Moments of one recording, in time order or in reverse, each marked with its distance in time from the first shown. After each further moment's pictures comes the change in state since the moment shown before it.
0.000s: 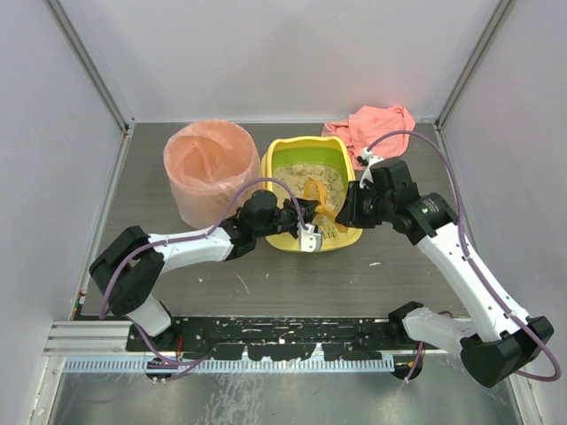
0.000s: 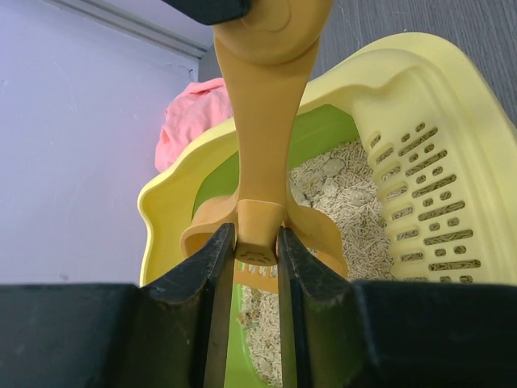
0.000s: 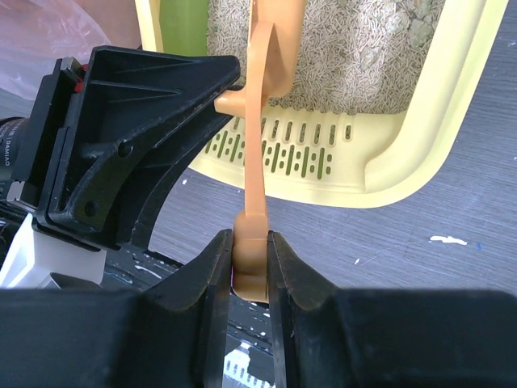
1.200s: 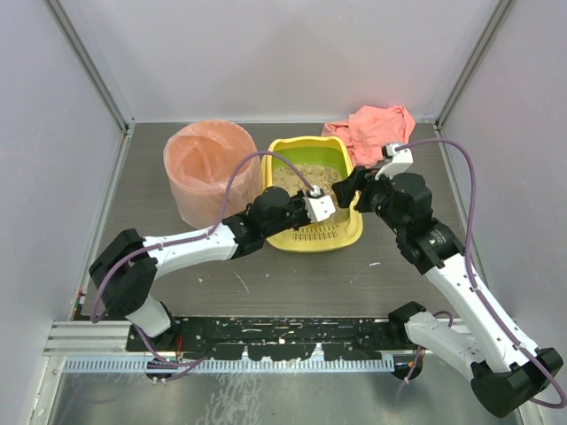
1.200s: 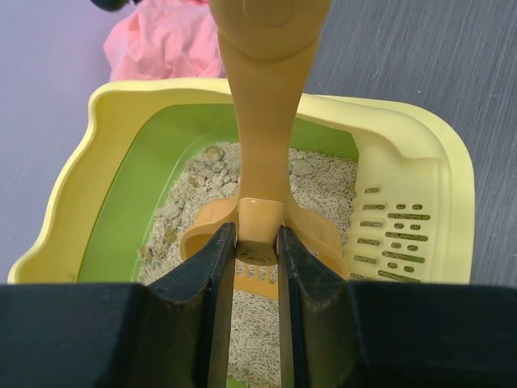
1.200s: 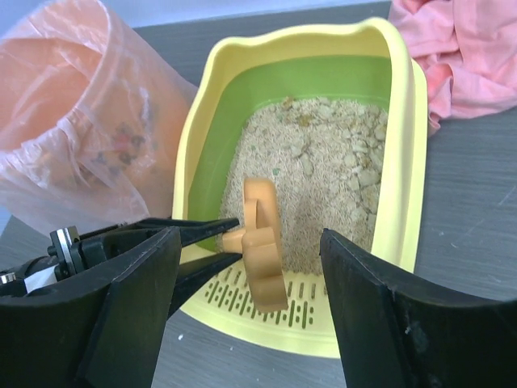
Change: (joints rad) left arm -0.081 -0.008 0.130 -0.151 -0.299 -0.556; right arm -0.002 -0.206 -0.230 0.534 0.201 -0.023
